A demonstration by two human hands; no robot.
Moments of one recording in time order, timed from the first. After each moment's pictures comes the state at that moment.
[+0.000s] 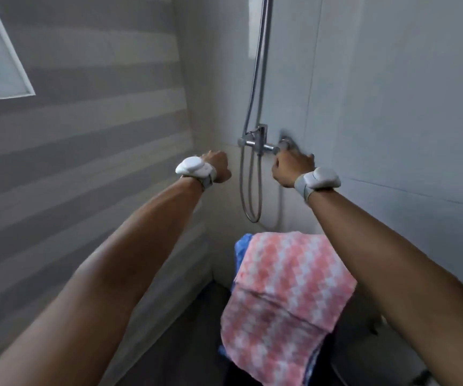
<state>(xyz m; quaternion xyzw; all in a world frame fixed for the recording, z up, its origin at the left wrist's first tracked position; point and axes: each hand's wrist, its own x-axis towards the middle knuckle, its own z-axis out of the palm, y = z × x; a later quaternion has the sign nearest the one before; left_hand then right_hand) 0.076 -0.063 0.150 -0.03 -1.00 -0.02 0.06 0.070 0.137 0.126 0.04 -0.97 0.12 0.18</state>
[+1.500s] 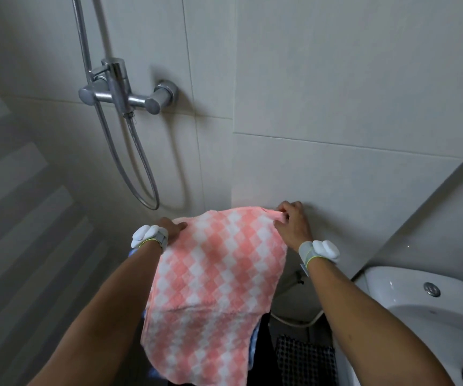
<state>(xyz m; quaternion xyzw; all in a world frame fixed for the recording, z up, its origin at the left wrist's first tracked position) -0.106 0.060 -0.183 0.07 -0.95 -0.24 -0.19 0.044 0.359 -0.161 -0.21 -0.90 0.36 0.14</state>
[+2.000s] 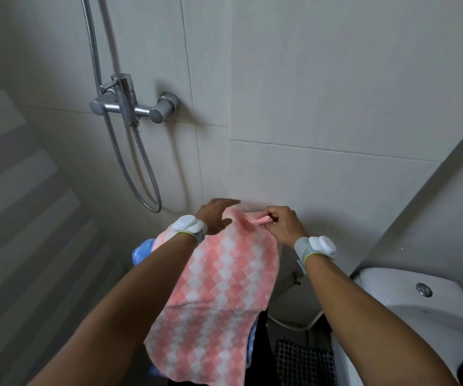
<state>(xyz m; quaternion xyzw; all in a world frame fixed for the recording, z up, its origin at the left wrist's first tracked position) -0.057 0.145 -0.122 -0.36 -0.92 -0.16 -0.08 0.064 0.348 -0.122 -0.12 -0.90 0.41 0.08</state>
